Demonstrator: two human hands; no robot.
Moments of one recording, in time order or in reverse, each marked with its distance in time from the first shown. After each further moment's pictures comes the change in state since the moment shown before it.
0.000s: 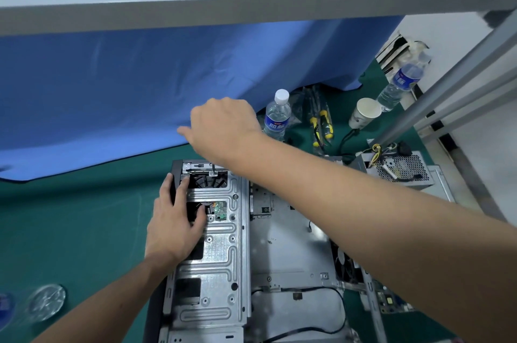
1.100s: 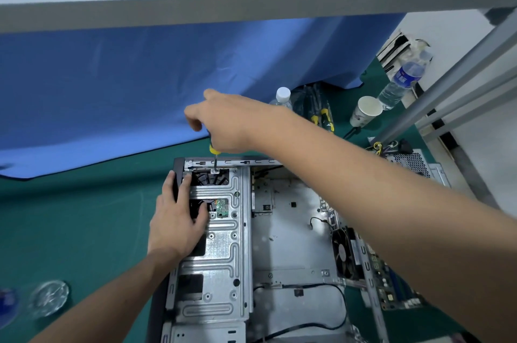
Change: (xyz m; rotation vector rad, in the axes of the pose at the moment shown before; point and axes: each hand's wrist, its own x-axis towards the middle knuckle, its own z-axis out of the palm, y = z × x) left_hand -0.001 0.005 -0.002 0.014 -0.018 -0.005; right_hand 0.003 0.024 -0.016 0.183 -0.249 -0.184
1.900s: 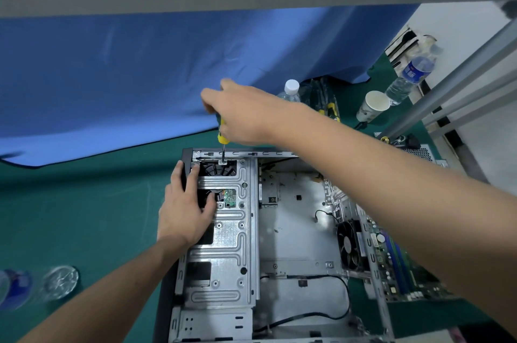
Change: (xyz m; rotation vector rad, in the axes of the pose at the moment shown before) left_hand 0.000 0.001 -0.002 -0.010 -0.003 0.003; right_hand 0.001 0.002 0.012 0.001 0.084 0.022
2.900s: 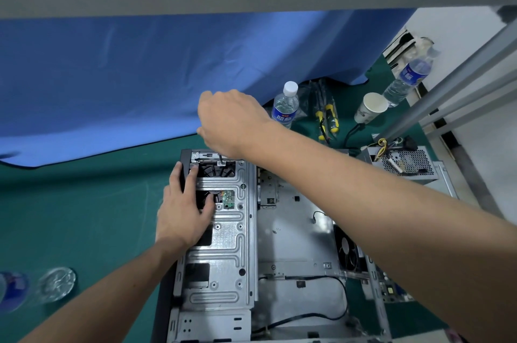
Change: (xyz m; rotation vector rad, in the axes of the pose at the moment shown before) left_hand 0.000 -0.002 0.002 0.004 0.005 0.000; right_hand -0.001 -0.027 0.010 -0.148 0.201 0.041
